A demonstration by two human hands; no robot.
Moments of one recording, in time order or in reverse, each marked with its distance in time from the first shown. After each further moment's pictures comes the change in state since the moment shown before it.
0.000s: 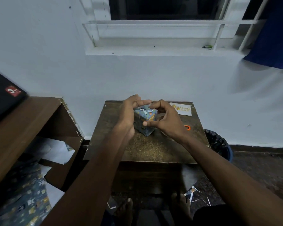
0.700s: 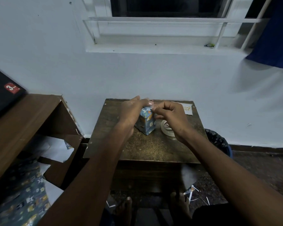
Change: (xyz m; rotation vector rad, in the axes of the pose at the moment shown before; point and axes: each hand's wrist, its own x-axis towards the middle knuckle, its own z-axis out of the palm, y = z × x) left_hand 0.018 -0.014 -0.005 0.189 0.078 0.068; right_hand -0.001 -0.022 -0.005 0.245 0.081 0.241
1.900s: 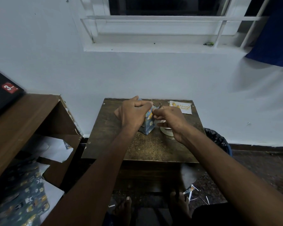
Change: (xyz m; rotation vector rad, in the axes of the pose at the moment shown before) left_hand 0.016 -0.027 0.010 0.425 0.220 0.340; right_hand 0.000 -0.006 0.003 0.036 0.029 0.317
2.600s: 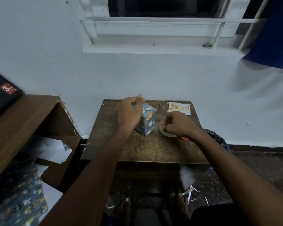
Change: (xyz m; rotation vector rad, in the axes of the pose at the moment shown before) left_hand 0.008 0.002 -0.010 -0.013 -0.022 0.013; right_hand 0.011 0.010 -0.039 -0.889 -0.099 -0.188
